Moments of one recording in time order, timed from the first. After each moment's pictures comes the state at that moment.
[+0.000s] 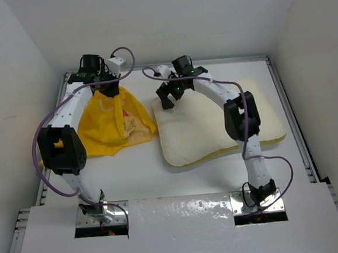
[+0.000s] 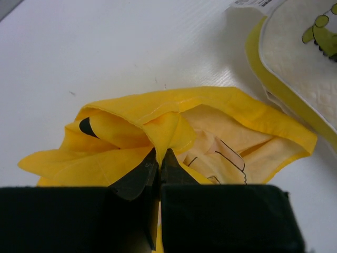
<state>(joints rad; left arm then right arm) -0.07 1.77 1.63 -0.71 0.33 0.45 0.46 2.26 1.97 -0.59 -0.42 -0.41</state>
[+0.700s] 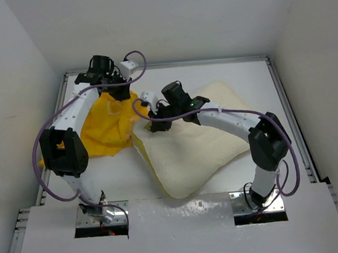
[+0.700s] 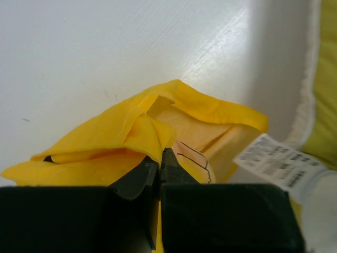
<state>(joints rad) -0.14 1.78 1.63 -0.76 0.41 0.47 0.72 1.77 1.31 -0.32 -0.48 -0.29</state>
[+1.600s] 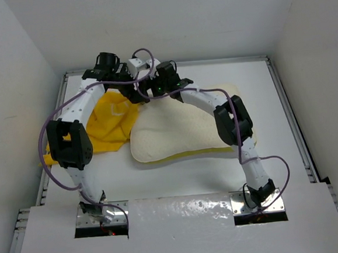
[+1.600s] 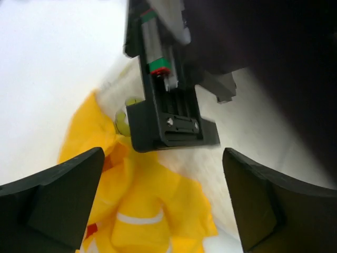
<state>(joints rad) -0.18 1.84 1.70 -0.80 0.60 0.61 0.60 2.29 1.86 -0.11 -0.20 0.07</state>
